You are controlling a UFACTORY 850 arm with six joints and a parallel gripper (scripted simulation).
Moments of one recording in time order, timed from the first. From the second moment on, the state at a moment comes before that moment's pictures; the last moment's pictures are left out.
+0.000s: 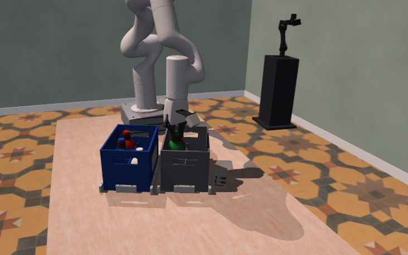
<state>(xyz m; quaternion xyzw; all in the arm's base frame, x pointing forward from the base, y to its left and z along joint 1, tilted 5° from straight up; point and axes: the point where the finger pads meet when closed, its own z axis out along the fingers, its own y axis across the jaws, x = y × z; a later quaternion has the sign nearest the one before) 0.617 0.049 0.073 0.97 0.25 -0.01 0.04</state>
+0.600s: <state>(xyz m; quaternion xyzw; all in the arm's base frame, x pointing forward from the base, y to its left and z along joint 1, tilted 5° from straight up) 0.616 0.048 0.066 0.97 0.25 -0.01 0.04</state>
